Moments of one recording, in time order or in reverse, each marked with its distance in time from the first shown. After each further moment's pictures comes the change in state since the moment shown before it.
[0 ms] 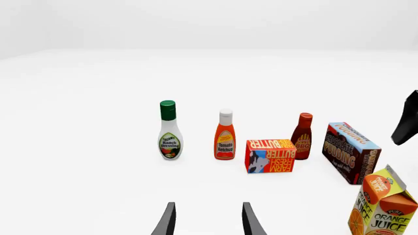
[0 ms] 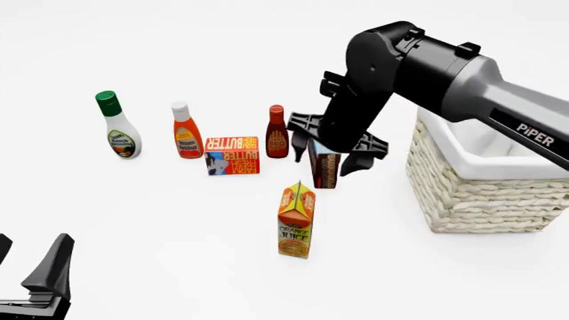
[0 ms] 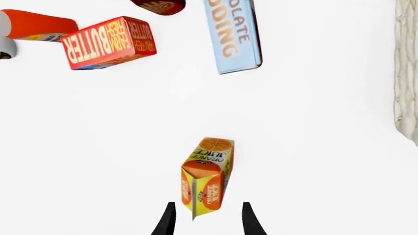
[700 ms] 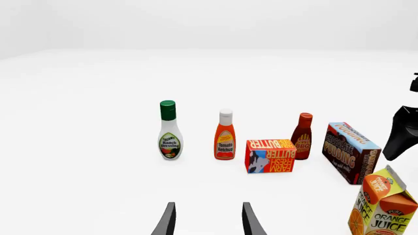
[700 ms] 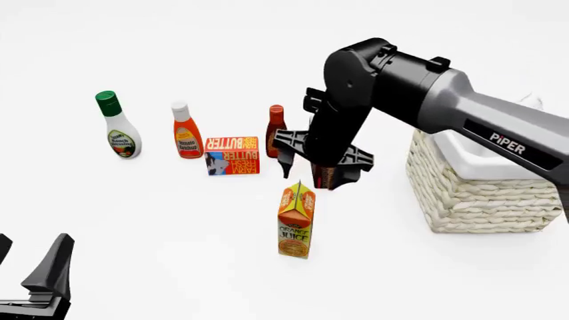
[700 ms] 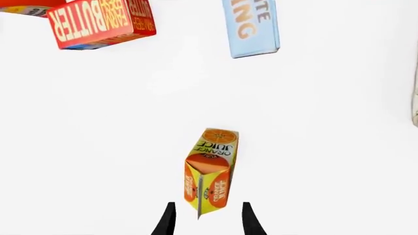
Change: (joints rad) left arm 0.000 0.000 0.000 0.000 0.000; right arm 0.056 0.036 0.012 0.005 0.012
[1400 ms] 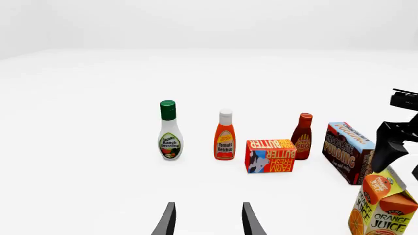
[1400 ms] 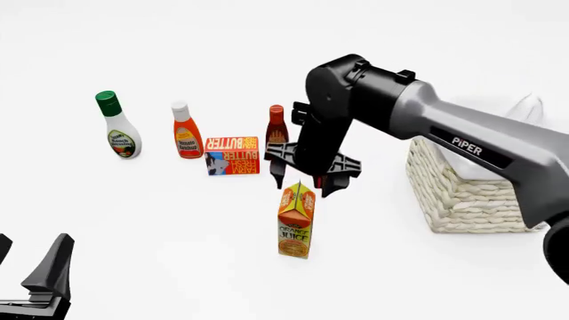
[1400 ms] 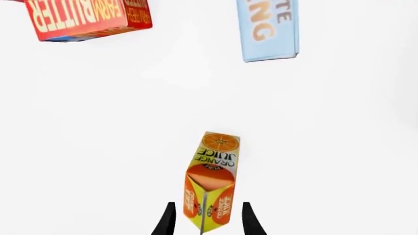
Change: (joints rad) left arm 0.000 0.000 0.000 0.000 0.000; right arm 0.014 0.082 -0.027 0.000 -0.033
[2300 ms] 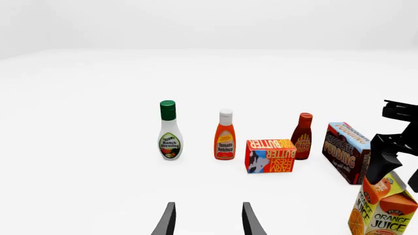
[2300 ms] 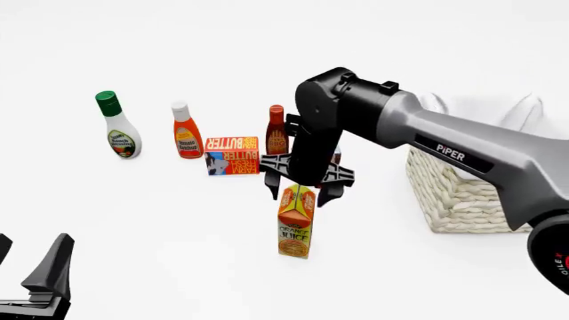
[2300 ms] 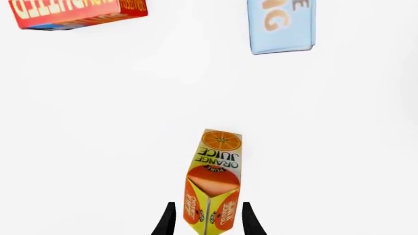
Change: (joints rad) left arm 0.000 0.000 0.000 0.000 0.000; right arm 0.024 0.029 0.017 -0.007 0.009
